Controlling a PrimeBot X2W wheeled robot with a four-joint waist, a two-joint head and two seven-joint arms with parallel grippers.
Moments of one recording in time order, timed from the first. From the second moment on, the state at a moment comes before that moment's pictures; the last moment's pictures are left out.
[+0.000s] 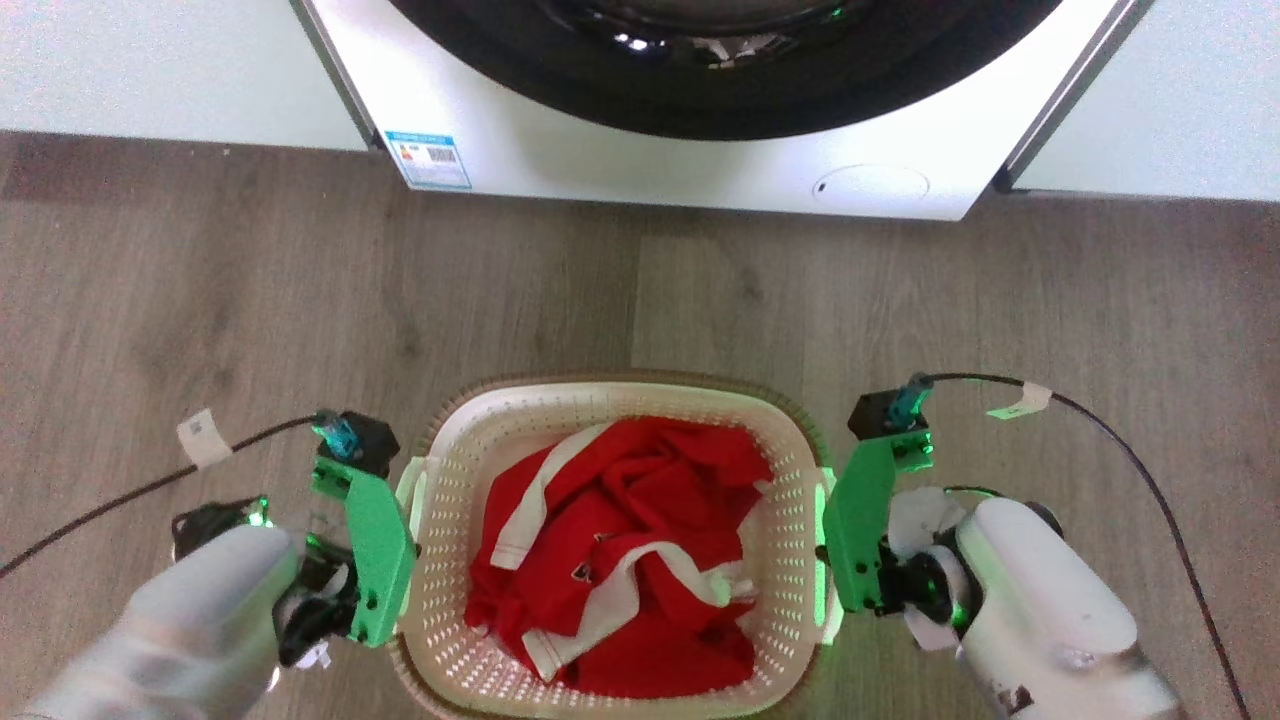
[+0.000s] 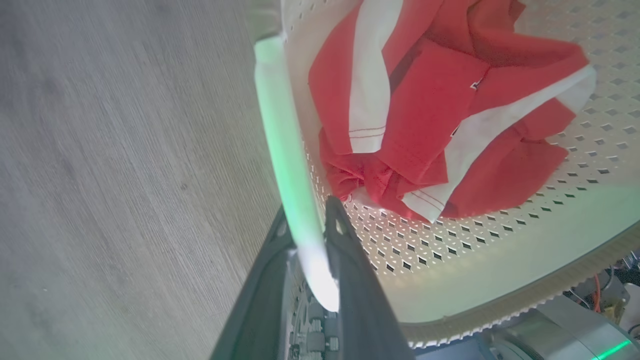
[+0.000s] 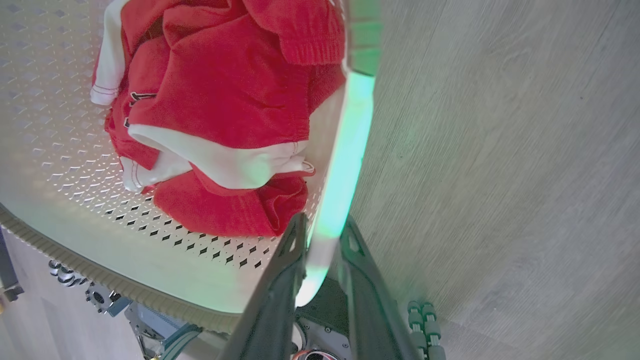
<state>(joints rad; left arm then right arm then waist) -0.67 0.43 -1.28 0.76 -1.06 -0.12 0.30 -0.41 -0.07 0.40 0.54 0.46 0.12 0.79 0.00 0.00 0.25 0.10</state>
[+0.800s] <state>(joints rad) -0.65 0.46 -1.30 0.70 -1.08 -0.12 0.37 -0.38 -0.08 0.41 0.51 0.47 0.12 0.83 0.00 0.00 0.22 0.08</state>
